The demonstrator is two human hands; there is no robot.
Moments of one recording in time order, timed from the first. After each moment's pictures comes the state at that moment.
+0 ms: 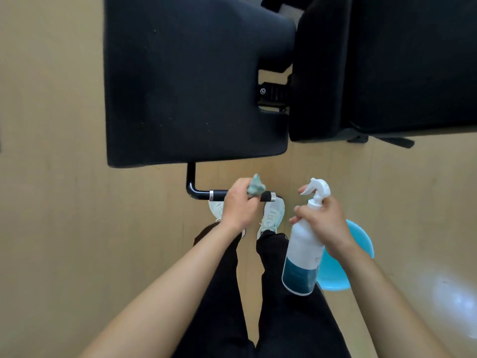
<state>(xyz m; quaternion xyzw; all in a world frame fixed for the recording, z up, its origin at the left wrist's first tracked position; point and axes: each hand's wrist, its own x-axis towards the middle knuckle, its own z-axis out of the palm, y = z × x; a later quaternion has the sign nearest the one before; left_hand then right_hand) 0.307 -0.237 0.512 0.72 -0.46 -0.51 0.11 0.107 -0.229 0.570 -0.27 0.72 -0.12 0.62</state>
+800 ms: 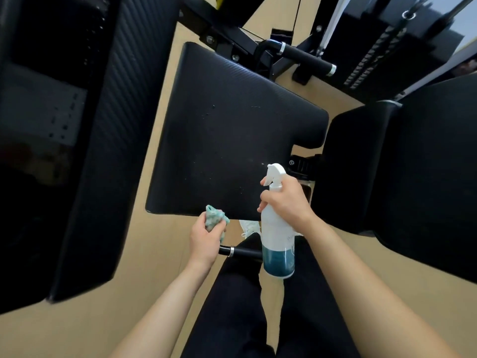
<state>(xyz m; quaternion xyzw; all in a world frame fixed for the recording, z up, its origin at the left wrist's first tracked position) 0.416 -0.305 0.582 0.81 -0.17 -0.48 0.28 0.241 -0.436 0.601 -0.44 0.63 -0.07 0.64</state>
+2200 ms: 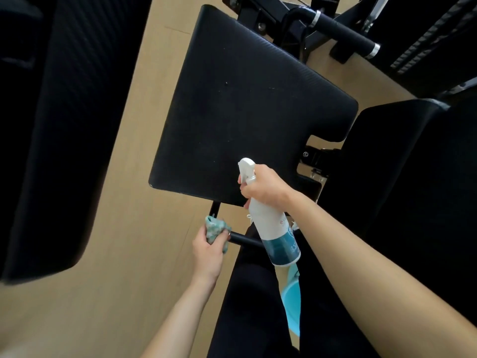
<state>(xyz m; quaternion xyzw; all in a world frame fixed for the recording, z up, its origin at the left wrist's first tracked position) 0.354 -0.279 0.606 0.85 -0.03 -0.42 0.31 0.269 -0.471 0.562 -0.52 0.46 0.14 0.71</state>
